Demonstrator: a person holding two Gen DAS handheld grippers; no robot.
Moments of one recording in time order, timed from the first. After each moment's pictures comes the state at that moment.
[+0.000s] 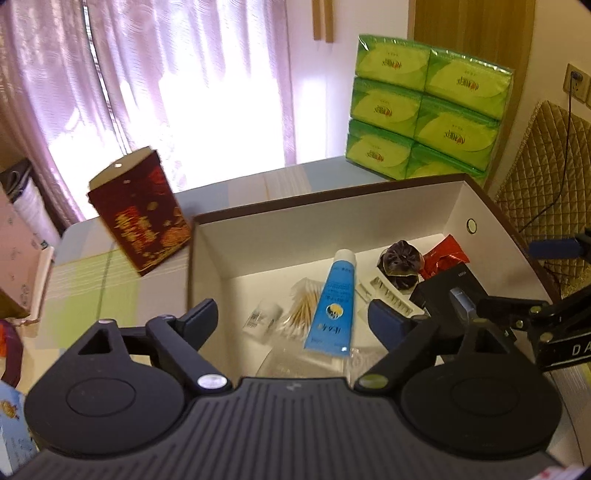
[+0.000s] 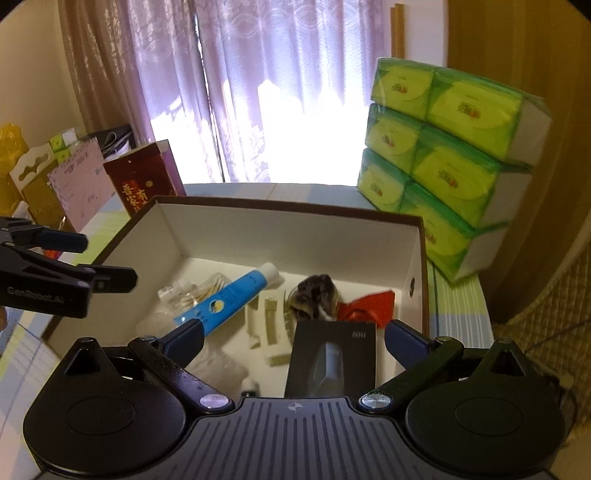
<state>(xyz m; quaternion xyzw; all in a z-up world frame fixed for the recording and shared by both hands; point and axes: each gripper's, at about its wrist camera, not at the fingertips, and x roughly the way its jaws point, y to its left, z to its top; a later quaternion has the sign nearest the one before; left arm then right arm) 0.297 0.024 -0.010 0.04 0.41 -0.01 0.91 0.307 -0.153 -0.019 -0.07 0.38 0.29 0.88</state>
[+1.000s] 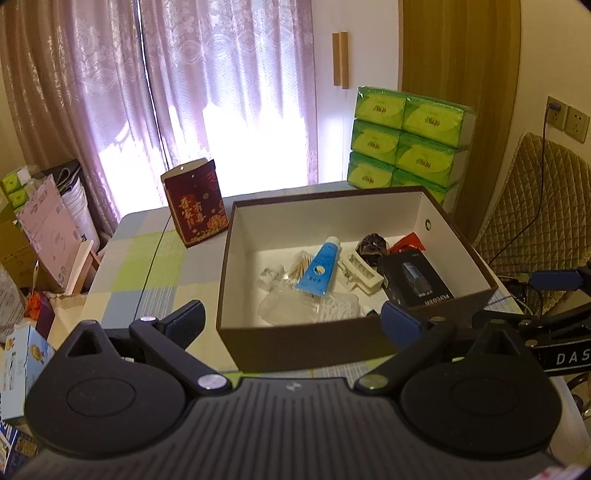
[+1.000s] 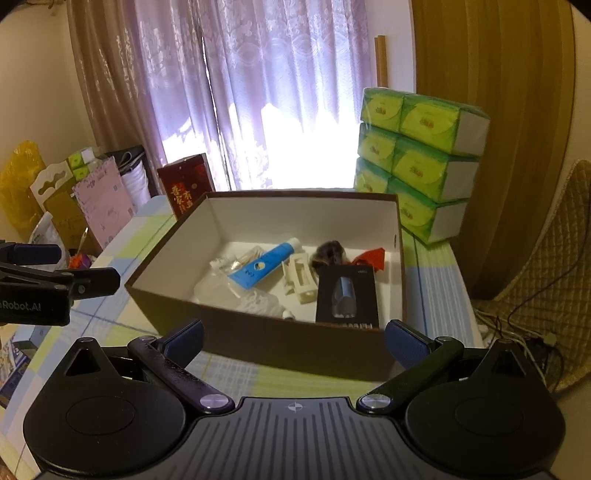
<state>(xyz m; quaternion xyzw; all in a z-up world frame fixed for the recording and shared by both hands) 0.128 -0.012 0.046 0.01 0.35 0.05 0.94 0.165 -0.203 0.025 -0.04 0.35 0.29 0.89</state>
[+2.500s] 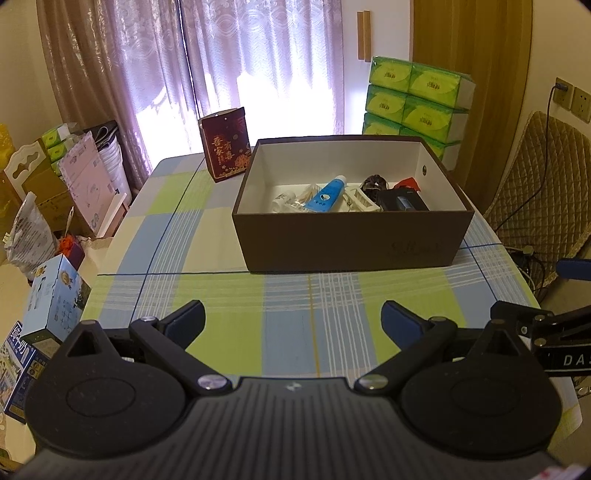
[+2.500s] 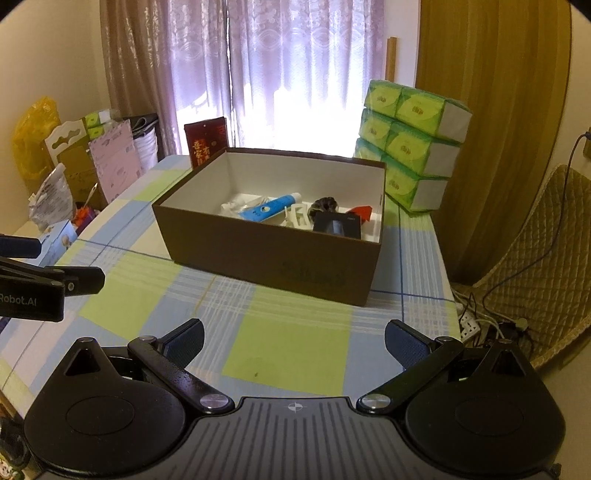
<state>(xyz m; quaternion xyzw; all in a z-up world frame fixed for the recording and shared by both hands) 0.013 -0.060 0.029 -0.01 0.38 0.11 0.92 0.069 -0.248 0.011 -0.10 0.35 0.29 0.88</state>
